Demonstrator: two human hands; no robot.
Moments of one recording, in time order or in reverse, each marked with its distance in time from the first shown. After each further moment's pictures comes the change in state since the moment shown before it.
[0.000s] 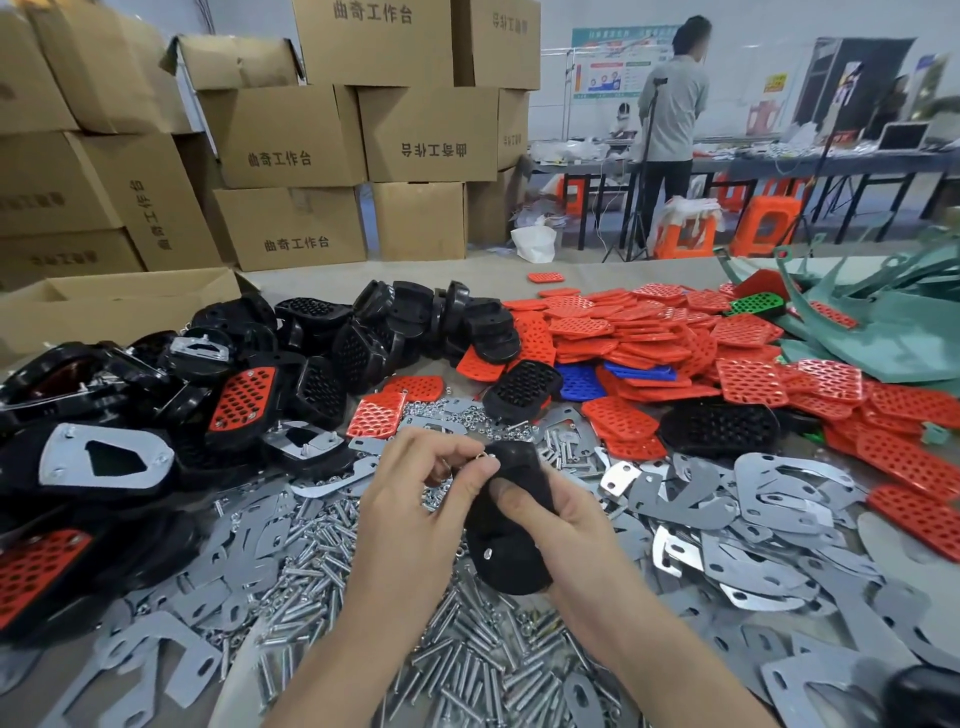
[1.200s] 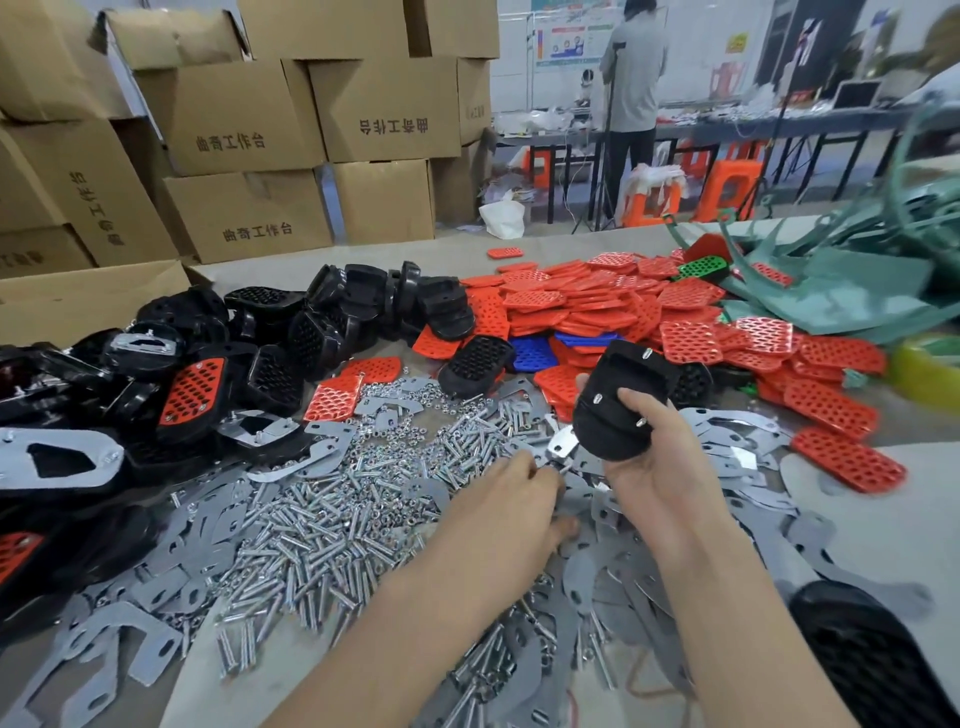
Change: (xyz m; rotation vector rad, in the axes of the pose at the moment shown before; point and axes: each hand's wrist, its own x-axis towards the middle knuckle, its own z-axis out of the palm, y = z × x) left_hand -0.008 0.039 0.071 0.615 -0.894 0.051; right_hand 0.001 -0.054 -0.082 0.615 0.431 -0.082
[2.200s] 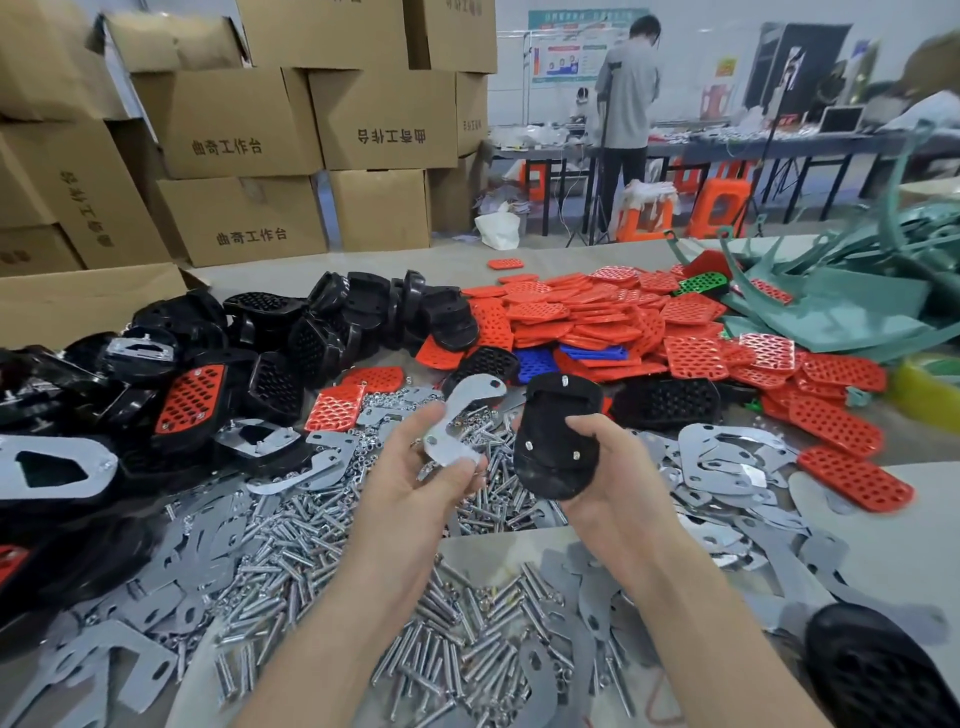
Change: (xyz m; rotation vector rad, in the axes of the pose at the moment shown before) left_hand -0.023 -0.040 -0.021 -1.611 0.516 -0.340; right_hand 0.000 0.034 0.012 -0.148 -0.177 0.181
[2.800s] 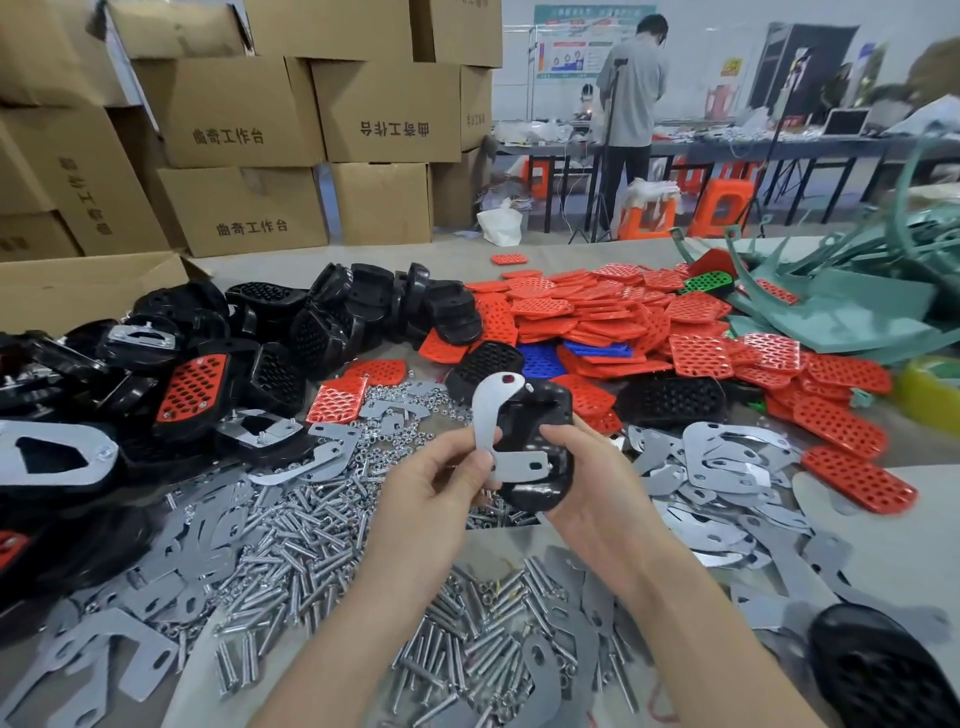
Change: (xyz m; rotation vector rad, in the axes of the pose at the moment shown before) left_hand -0.004 -0.009 -0.002 0.362 -0.063 0.124; right_hand 0.003 0.017 0.004 -0.119 -0.056 0.007
